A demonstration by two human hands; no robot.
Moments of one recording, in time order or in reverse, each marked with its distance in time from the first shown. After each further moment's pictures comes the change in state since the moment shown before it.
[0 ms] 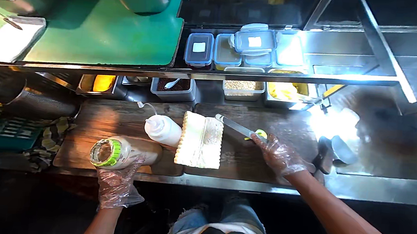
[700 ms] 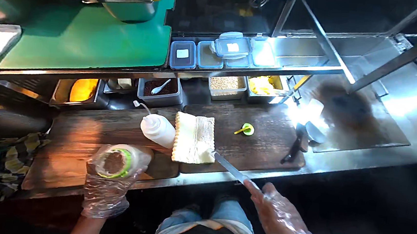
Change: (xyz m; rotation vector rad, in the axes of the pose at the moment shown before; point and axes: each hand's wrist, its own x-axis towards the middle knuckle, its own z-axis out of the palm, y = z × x) left_hand 0.015 -0.004 -0.029 0.184 -0.209 0.346; right_hand -0.166 -0.134 -0.031 0.305 -0.209 0.374
